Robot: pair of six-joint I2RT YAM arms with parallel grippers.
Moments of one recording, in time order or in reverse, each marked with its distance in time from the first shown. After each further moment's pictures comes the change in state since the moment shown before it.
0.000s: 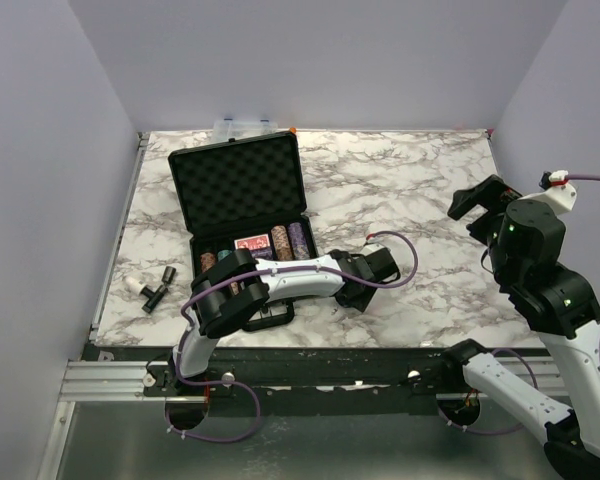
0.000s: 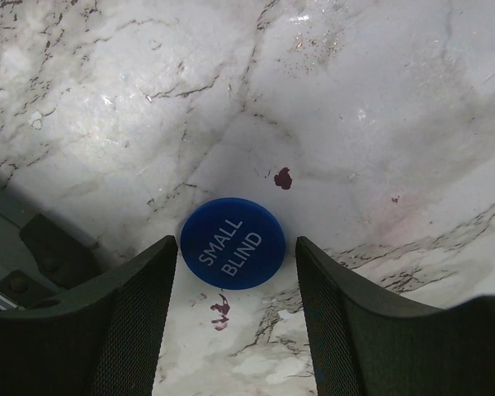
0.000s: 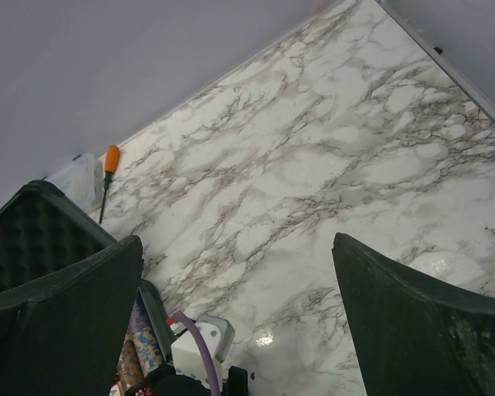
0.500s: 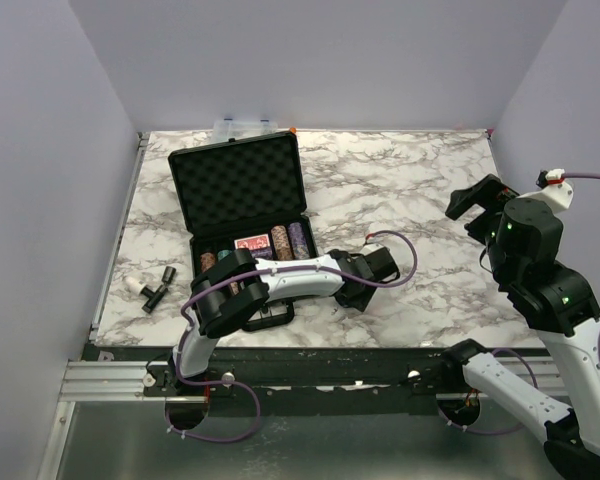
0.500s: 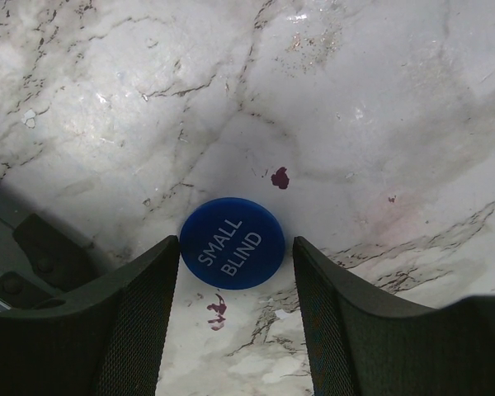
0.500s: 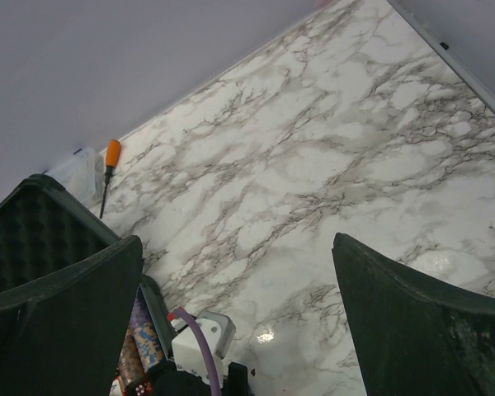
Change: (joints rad) left arm 0.002 0.001 -0.002 0.002 0.011 -0.013; right arm 0.000 0.008 -0.003 0.000 -0.015 0.000
